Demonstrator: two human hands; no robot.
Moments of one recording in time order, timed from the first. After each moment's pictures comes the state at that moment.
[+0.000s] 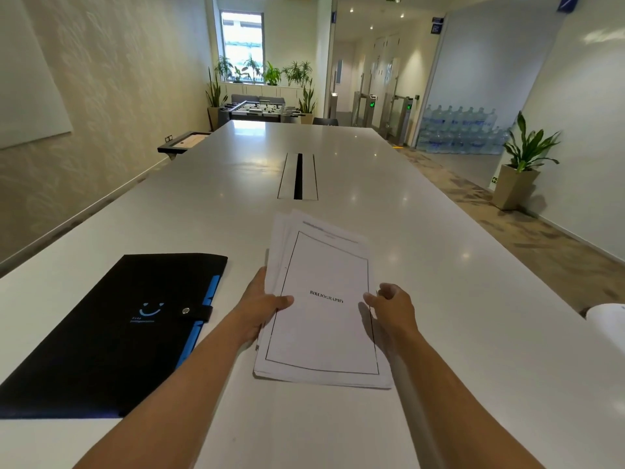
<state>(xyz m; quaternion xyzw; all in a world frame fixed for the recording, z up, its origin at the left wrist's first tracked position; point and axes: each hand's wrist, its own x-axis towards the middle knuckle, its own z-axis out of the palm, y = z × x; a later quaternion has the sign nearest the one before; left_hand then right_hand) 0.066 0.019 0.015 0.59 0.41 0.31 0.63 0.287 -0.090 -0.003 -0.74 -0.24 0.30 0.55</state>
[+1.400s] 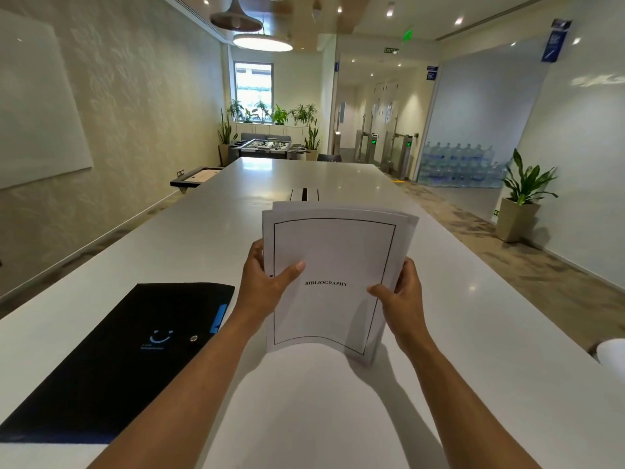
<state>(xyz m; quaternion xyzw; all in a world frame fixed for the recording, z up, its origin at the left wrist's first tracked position) 0.065 0.003 0.102 0.63 0.29 0.53 0.49 0.262 -0.107 0.091 -0.55 -0.43 0.19 0.69</state>
